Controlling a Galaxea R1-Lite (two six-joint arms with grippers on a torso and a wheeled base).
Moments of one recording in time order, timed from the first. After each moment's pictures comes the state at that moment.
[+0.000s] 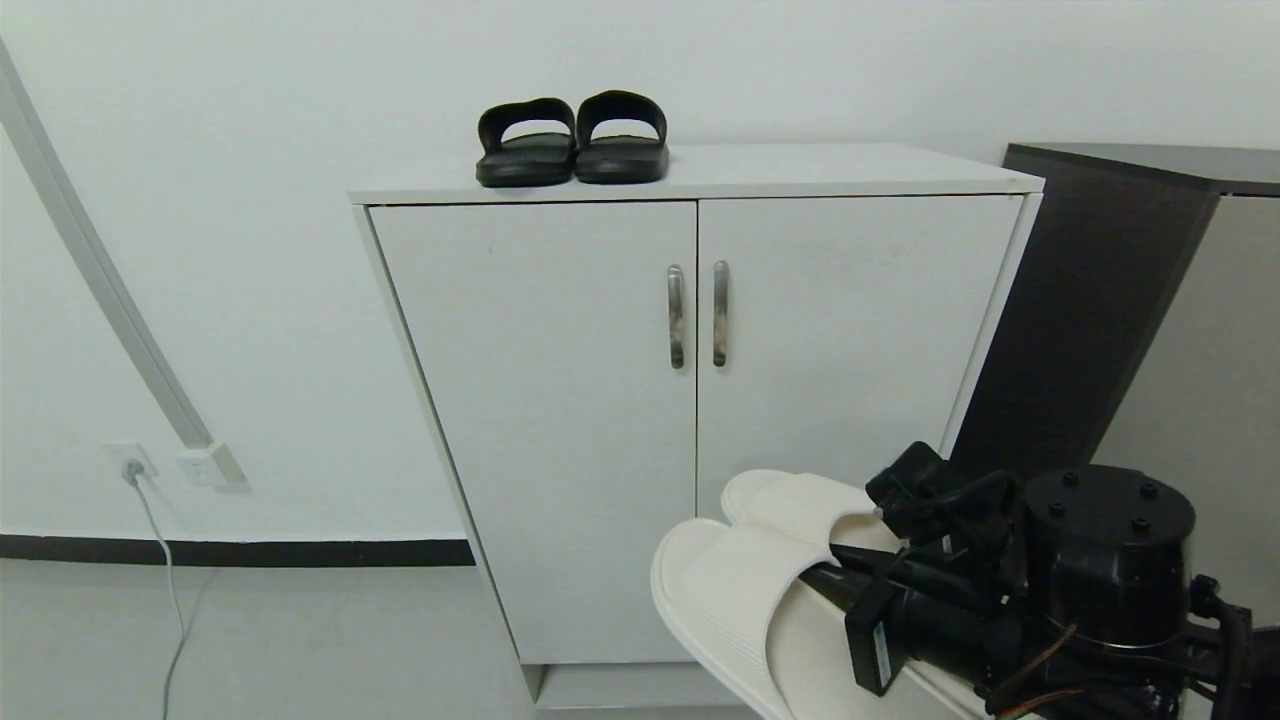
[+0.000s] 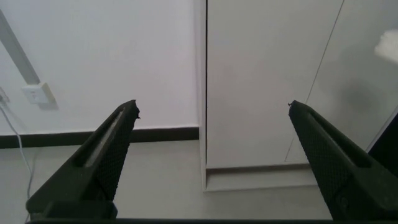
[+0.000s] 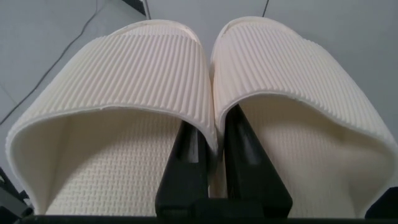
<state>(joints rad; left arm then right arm) 0.00 0.02 -0.03 0.00 0.00 0.02 0.81 1.65 -0.48 -0.88 -0.05 0.01</state>
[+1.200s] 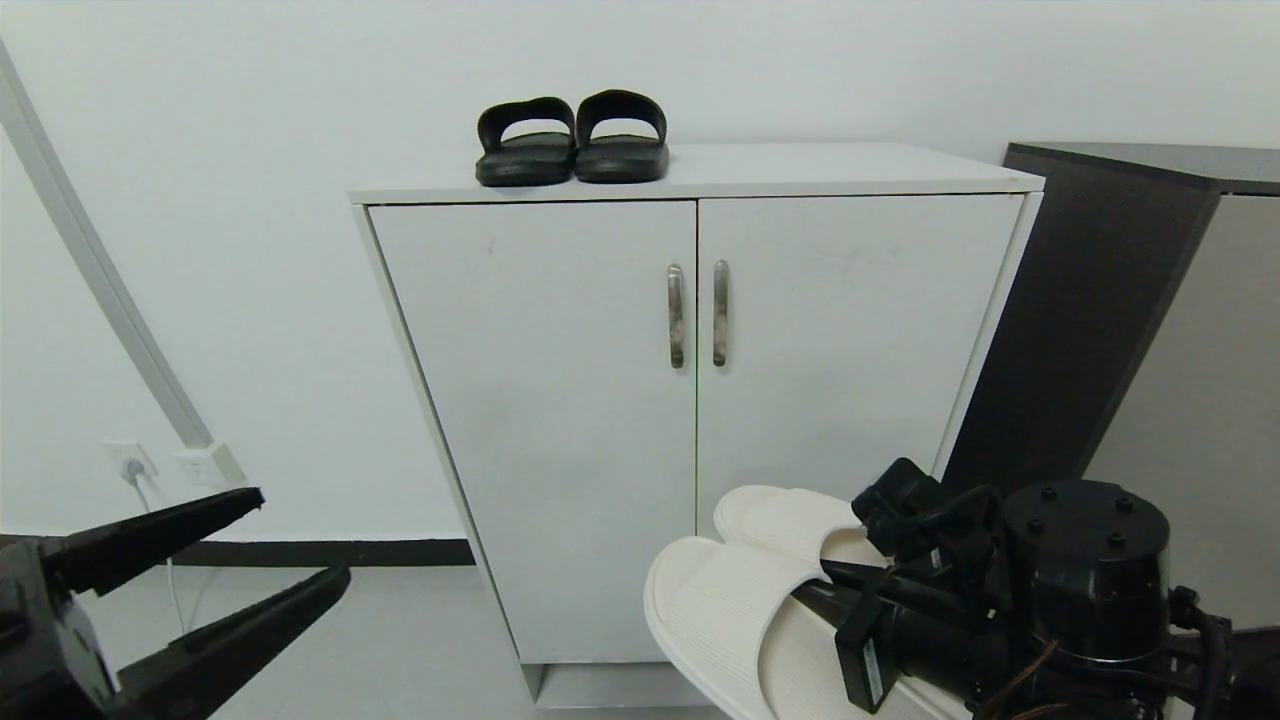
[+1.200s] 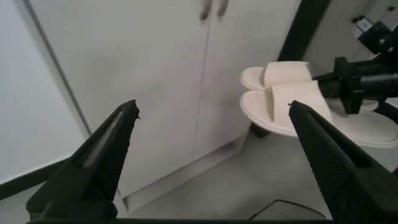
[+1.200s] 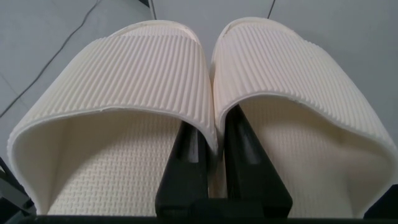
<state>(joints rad) -0.18 0.91 -0.38 -0.37 -0.40 -0.04 0.83 1.68 -0.48 -0.89 -0.05 0.01</state>
